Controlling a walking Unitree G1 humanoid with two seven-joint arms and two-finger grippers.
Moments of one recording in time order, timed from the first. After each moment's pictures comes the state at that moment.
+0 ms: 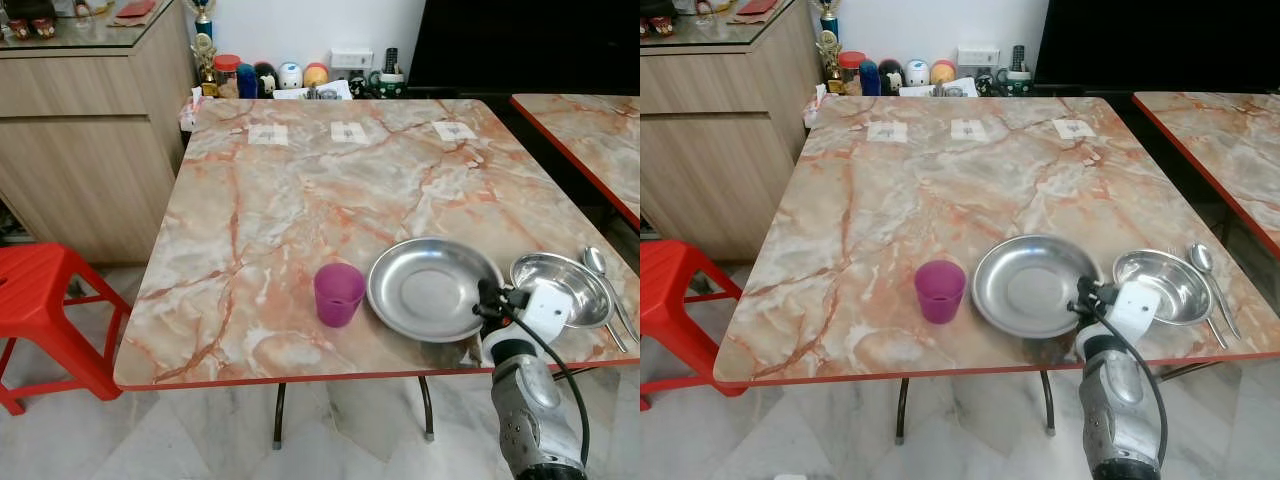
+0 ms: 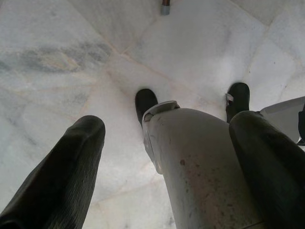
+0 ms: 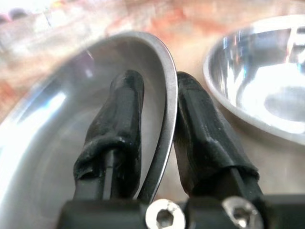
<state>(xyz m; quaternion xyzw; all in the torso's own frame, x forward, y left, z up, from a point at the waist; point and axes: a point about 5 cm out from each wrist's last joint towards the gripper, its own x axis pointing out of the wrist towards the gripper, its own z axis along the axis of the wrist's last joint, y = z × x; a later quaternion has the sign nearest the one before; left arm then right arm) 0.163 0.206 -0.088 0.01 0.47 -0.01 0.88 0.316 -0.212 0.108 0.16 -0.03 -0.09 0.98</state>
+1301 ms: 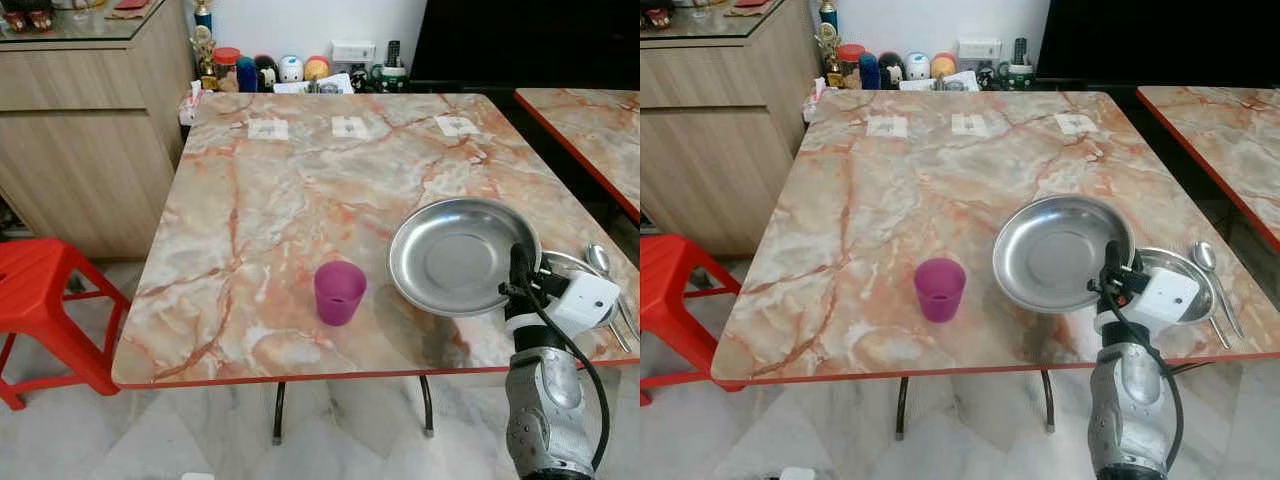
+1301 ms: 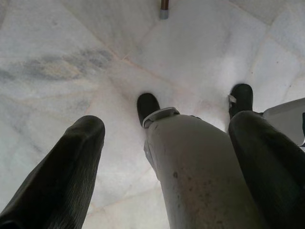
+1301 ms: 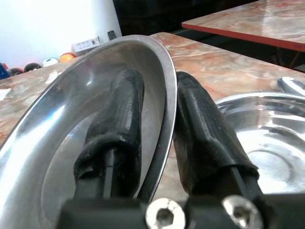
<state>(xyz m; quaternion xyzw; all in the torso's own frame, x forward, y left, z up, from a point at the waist) 0.170 0.199 -0.087 0.03 0.46 -0.01 0.89 0.308 -0.218 0.135 0.15 -0.13 -0.10 0.98</state>
